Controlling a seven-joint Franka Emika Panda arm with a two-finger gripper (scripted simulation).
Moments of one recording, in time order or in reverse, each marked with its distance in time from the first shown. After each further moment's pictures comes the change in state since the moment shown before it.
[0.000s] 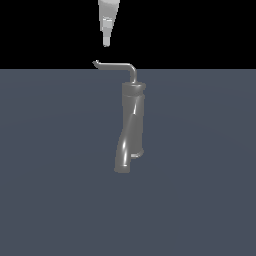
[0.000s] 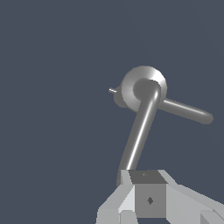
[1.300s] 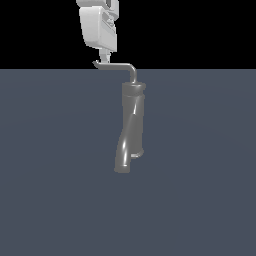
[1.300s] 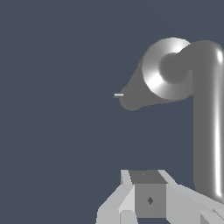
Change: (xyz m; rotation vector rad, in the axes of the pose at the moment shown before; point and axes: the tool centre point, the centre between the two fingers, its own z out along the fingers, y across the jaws) arm 0.000 -0.044 0.052 0.014 0.100 0.315
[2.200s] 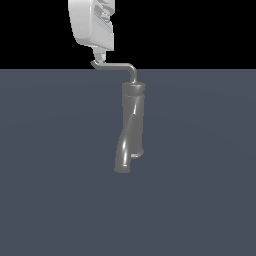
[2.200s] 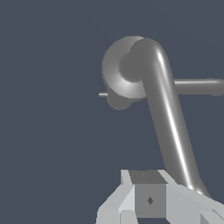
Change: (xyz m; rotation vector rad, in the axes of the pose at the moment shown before) arm -0.001 0.041 0.000 0.006 -0.002 0.003
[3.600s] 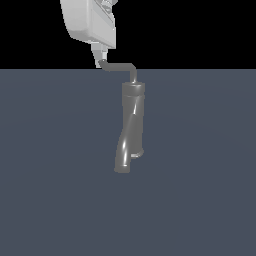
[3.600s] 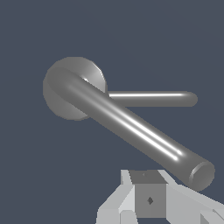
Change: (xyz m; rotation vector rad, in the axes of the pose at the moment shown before) arm 0.022 0.063 0.000 0.001 0.000 -0.008
